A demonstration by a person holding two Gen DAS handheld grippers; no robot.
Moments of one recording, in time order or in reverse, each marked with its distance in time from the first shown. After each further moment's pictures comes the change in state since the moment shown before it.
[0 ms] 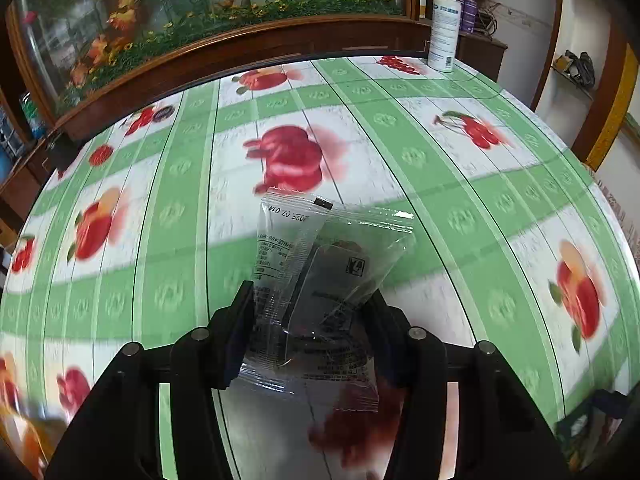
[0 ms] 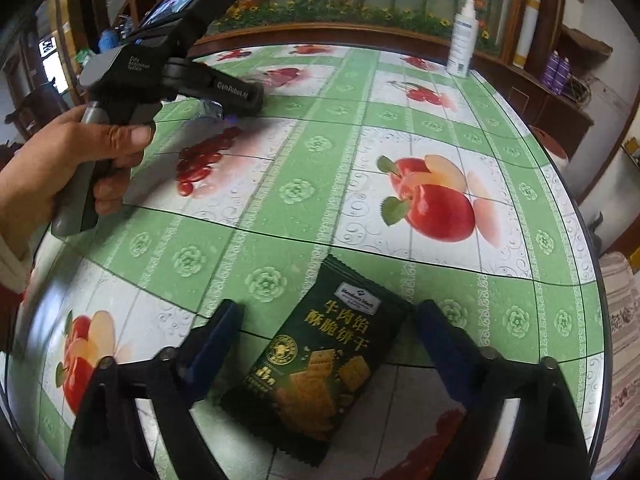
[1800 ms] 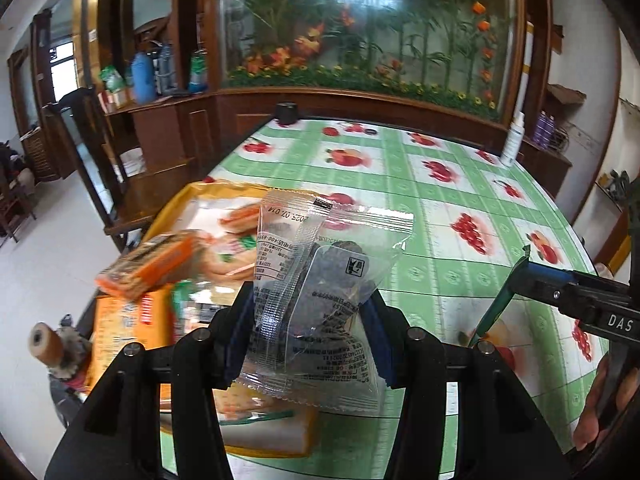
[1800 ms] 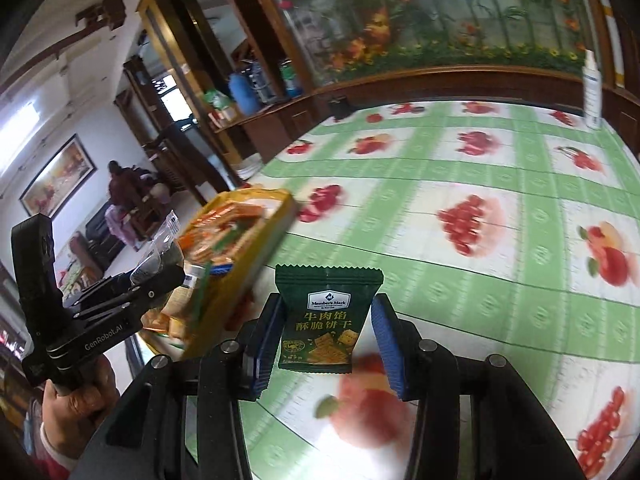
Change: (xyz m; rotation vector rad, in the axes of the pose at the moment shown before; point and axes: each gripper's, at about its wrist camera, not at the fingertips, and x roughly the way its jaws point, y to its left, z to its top) left arm -0.242 0.110 -0.228 -0.400 -0.244 0.227; right arm -0.082 0.129 0.021 -0.041 -0.140 0.535
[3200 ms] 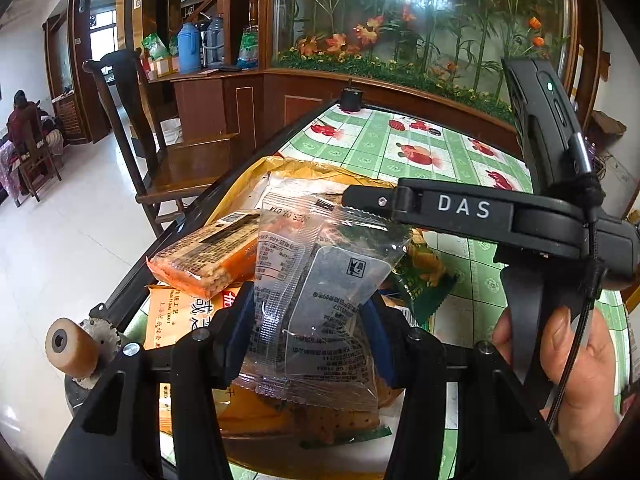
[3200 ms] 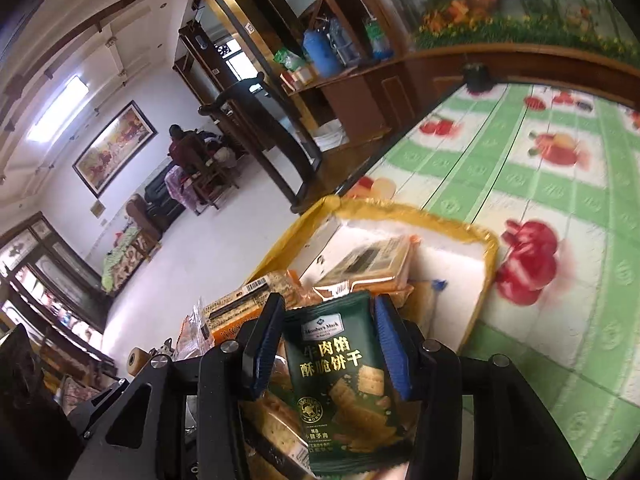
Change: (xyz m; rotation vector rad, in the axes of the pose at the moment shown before) left arm 0.027 0.066 -0.004 -0.118 0.046 0.089; right arm 0.194 0.115 0.070 -0.056 0.128 0.249
